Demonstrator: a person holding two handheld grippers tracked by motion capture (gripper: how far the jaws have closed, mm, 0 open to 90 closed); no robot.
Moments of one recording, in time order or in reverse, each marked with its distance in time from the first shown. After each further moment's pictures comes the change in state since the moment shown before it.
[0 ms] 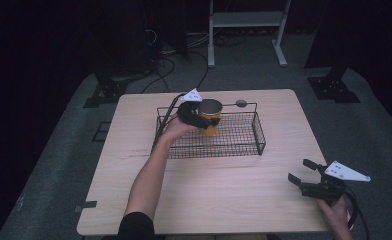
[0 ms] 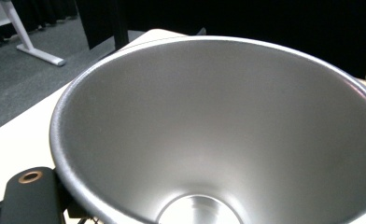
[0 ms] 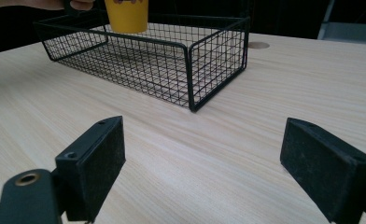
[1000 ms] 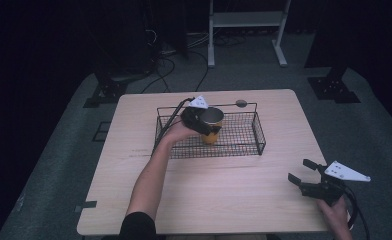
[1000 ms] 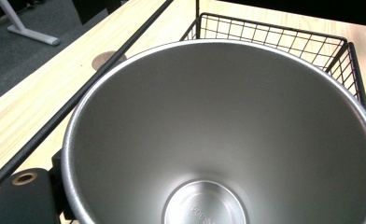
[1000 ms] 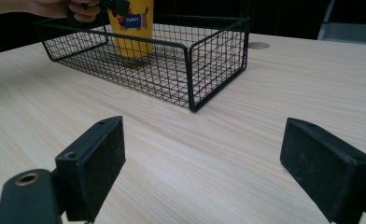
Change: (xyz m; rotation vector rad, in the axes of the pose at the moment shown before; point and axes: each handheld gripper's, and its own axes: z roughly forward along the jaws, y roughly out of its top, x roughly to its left) left arm -0.004 -0.011 0.016 0.130 0.001 0.072; right arm 0.000 0.000 0.000 -0.001 0.000 0.000
